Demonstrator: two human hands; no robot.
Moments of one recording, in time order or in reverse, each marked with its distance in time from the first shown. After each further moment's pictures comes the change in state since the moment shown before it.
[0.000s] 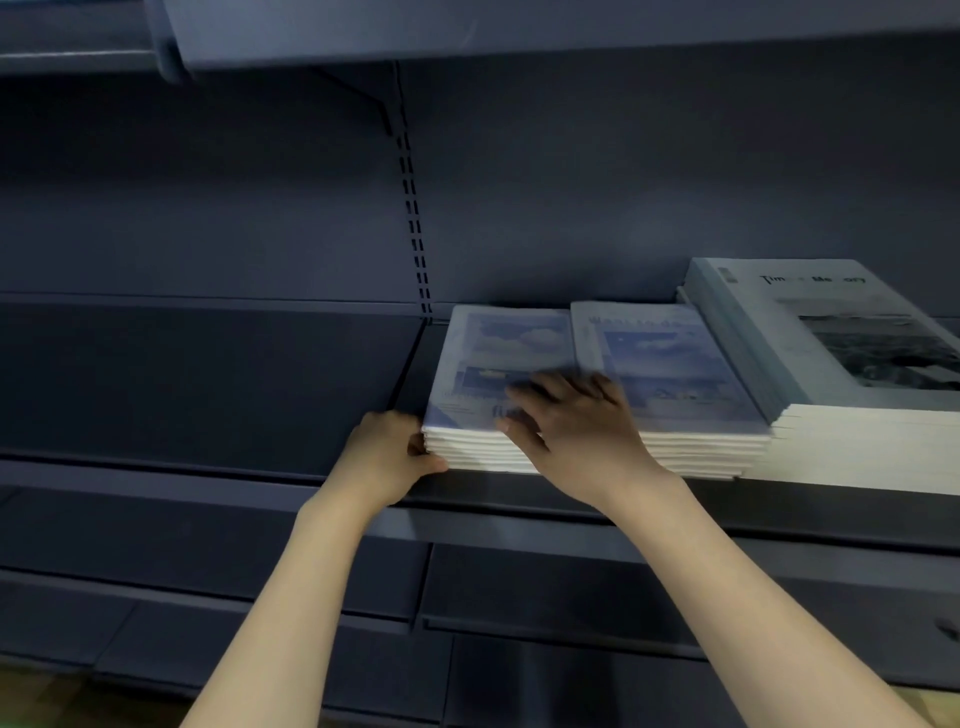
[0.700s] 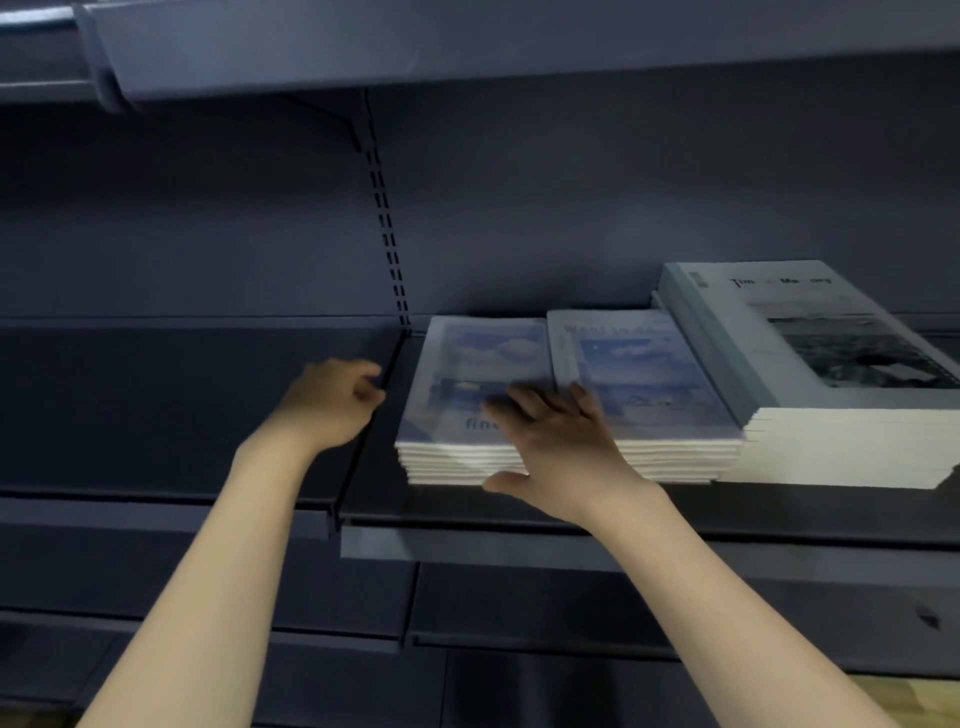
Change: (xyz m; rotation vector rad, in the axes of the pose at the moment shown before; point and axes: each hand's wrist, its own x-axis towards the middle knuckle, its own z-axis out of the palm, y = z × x) left_hand 0.035 0.014 -0.053 0.161 0.020 -0.073; right_hand -0.006 0.003 -0.011 -0.003 -0.111 -0.061
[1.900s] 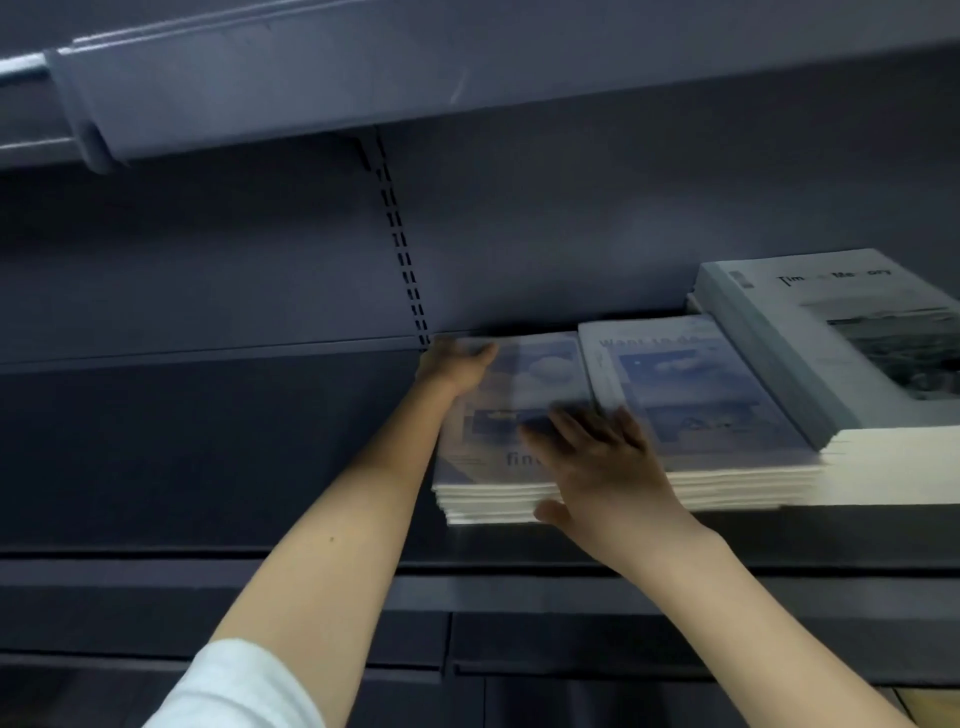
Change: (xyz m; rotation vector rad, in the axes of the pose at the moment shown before) left_hand 0.109 0.058 0.047 -0.163 -0.013 -0.153; right_hand 0.010 -0.013 -0.005 0.008 -0.026 0.111
